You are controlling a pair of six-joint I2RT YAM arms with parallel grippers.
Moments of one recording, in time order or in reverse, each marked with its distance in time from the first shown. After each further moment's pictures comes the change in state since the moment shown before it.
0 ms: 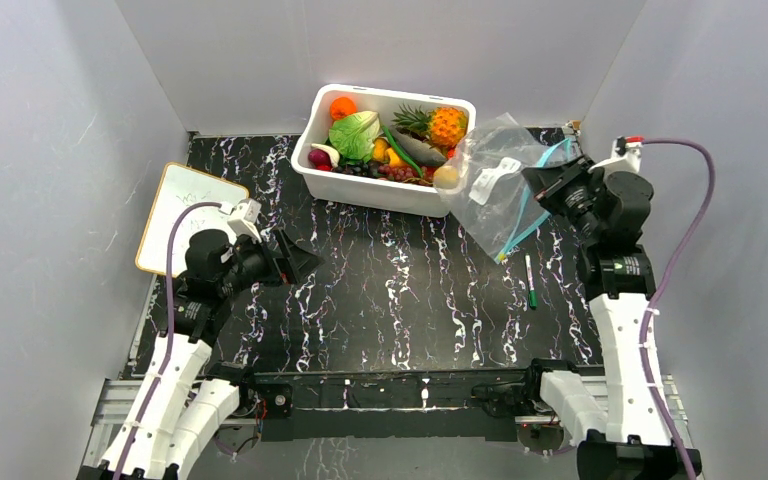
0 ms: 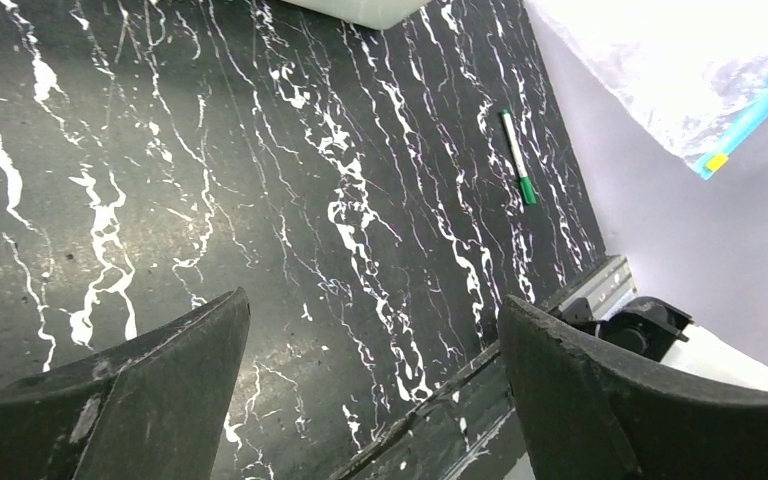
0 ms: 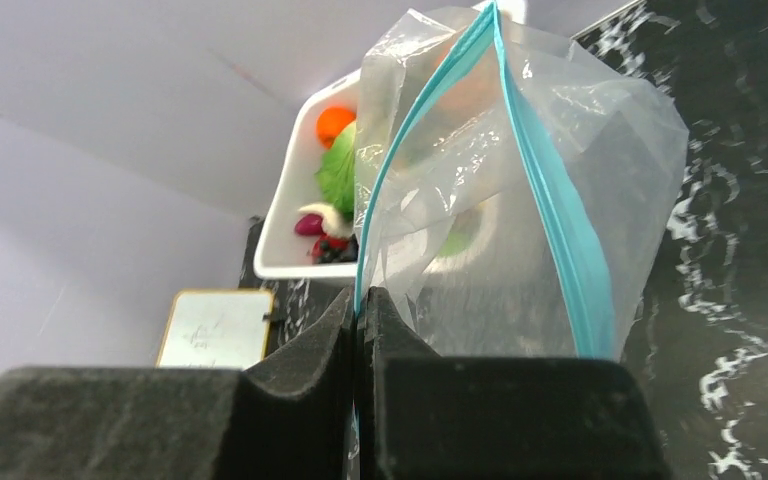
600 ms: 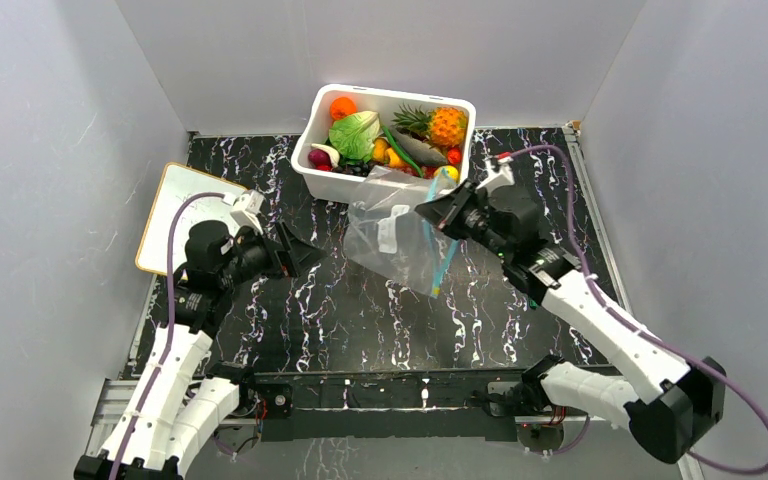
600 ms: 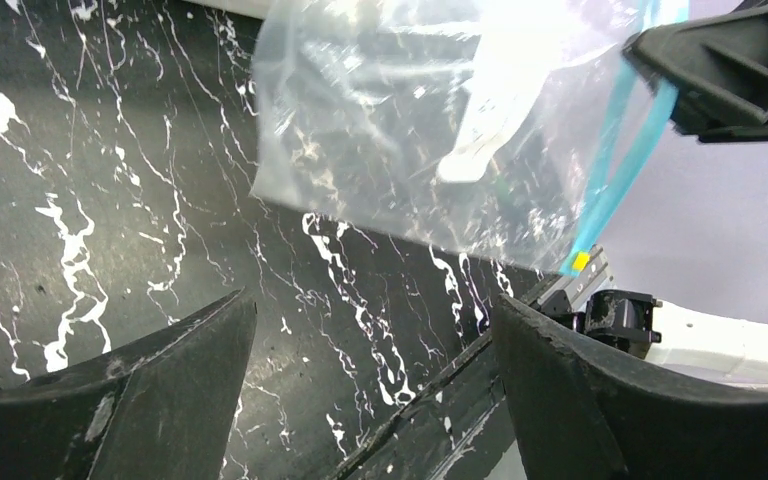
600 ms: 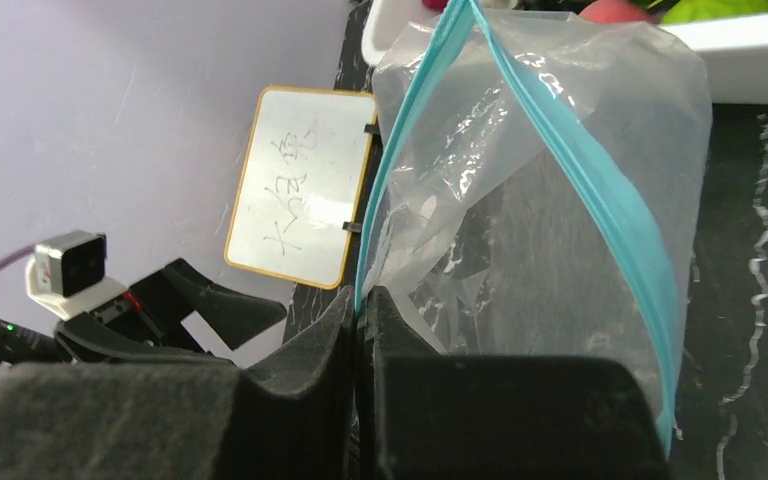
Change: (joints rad) left arm 0.000 0.048 0.026 0.047 0.071 -0.013; right arm 0.623 0.127 -0.137 0.177 0.176 0.184
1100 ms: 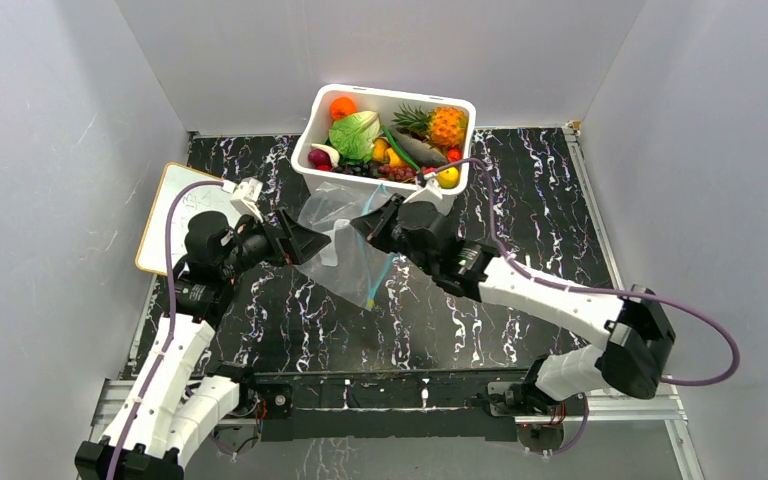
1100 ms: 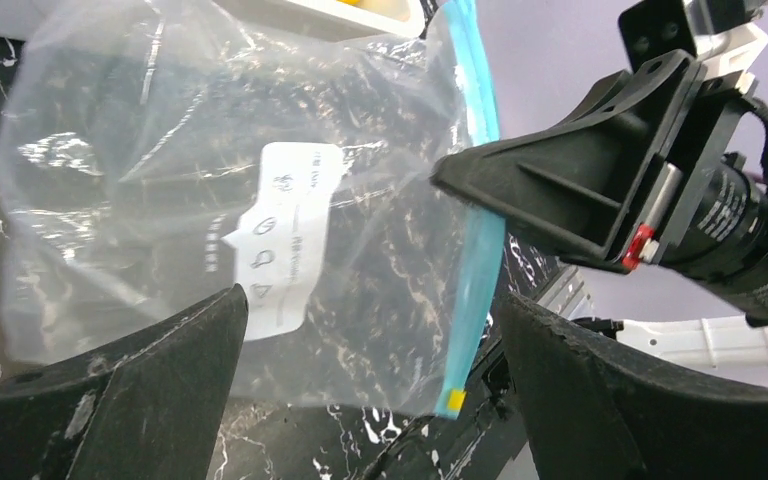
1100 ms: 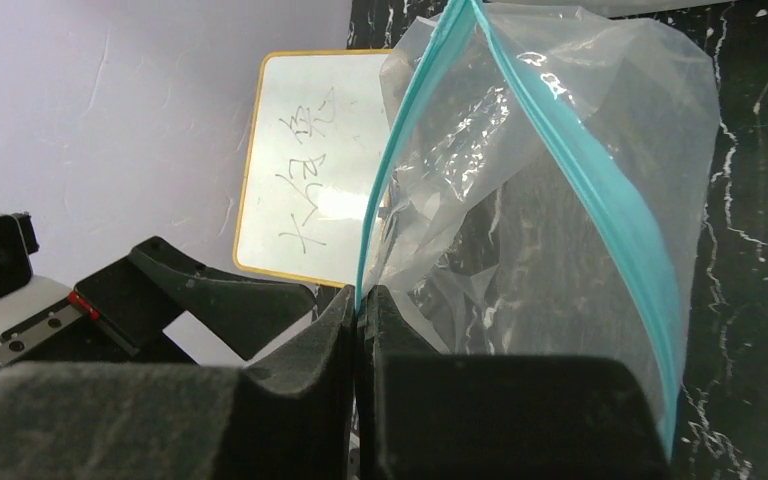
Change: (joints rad) left arm 0.000 0.082 0.047 0.114 0.026 -0.023; right arm 0.394 0.331 0.117 0.150 0.370 0.154
